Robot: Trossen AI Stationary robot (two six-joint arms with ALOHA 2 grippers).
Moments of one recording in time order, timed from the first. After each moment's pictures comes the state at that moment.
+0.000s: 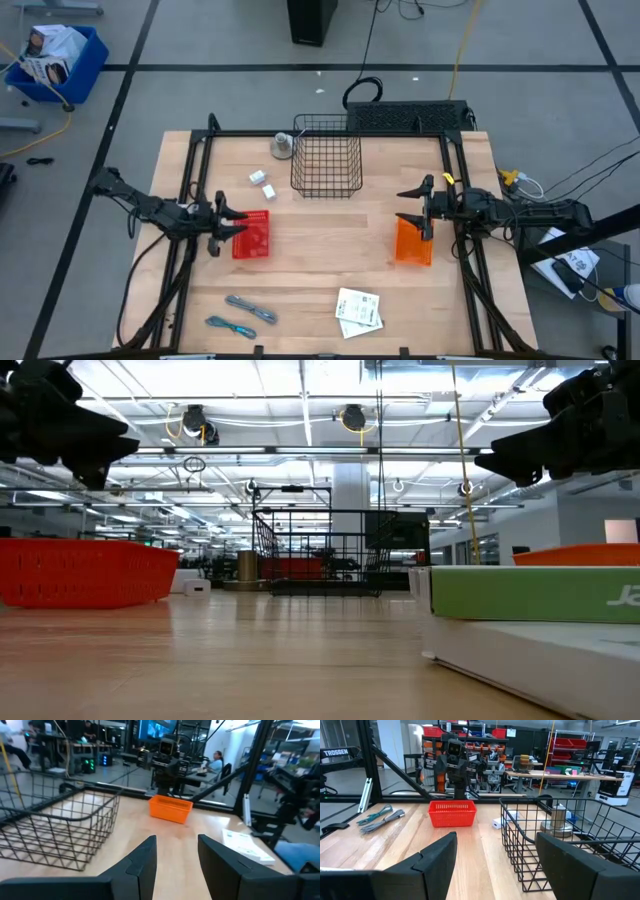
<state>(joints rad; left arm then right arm) -0.48 0.10 0.01 0.08 -0.49 -0.17 -0.05 0.20 0.01 0.20 0.05 -0.04</state>
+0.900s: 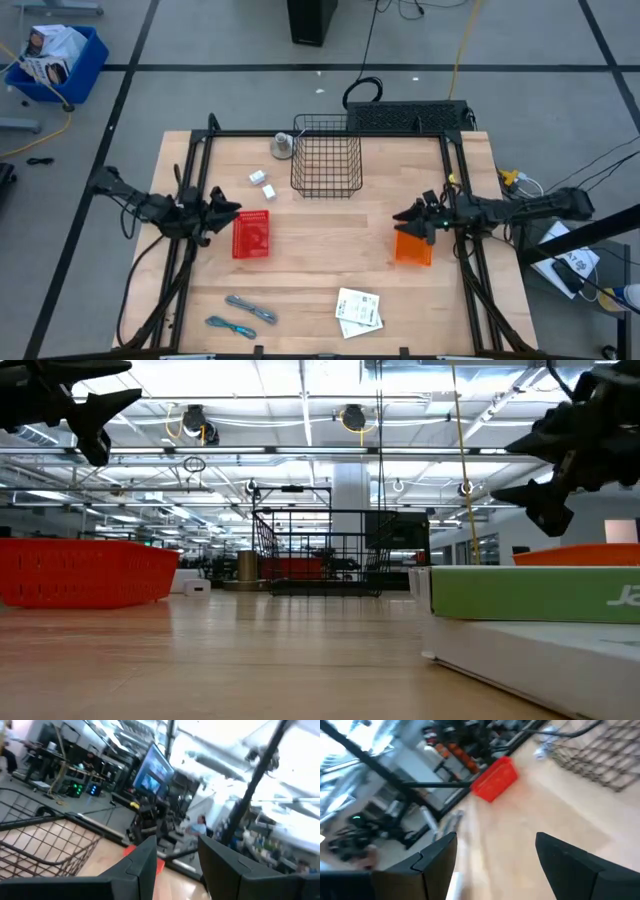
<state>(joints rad) -0.48 0.14 0.01 0.45 -0.52 -0.31 0.12 0.30 0.01 0.17 0.05 0.78</state>
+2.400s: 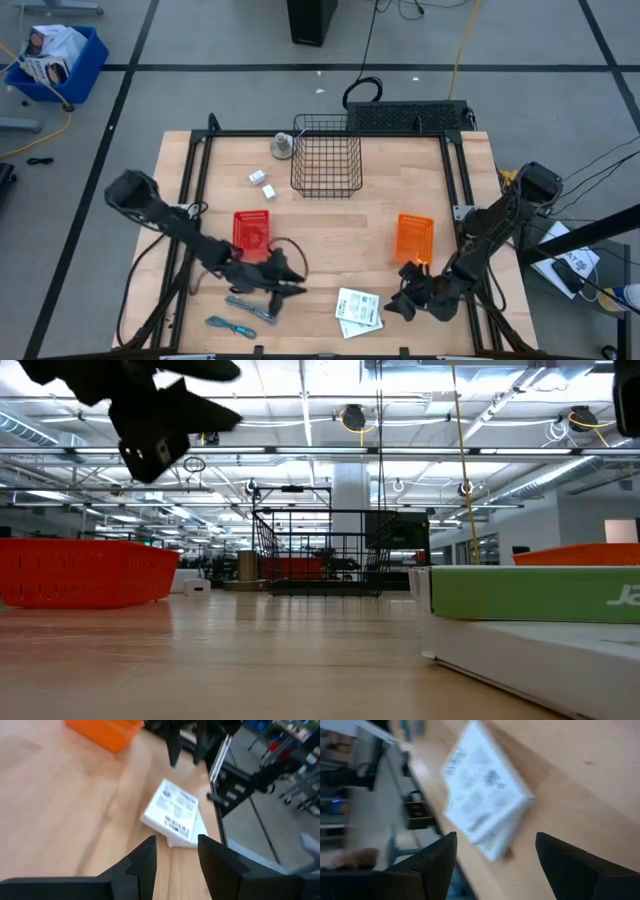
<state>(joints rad) -0.59 1.61 0.74 0.44 -0.37 -0.72 0.90 1.44 0.61 0.03 0.42 1.70</state>
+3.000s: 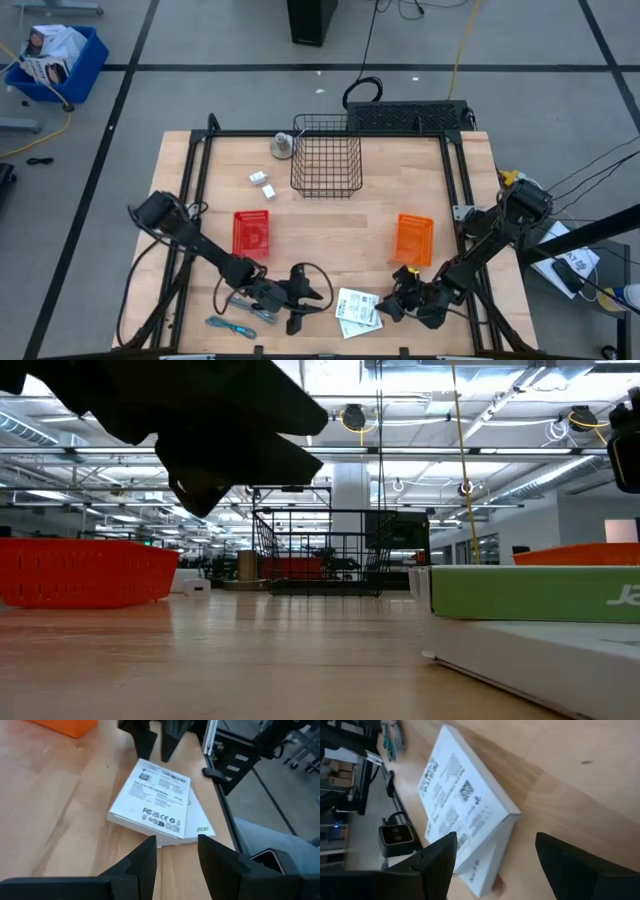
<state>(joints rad) -0.59 1.90 0.94 0.49 -0.31 -0.56 0.90 1.65 0.61 0.20 0.51 1.78</state>
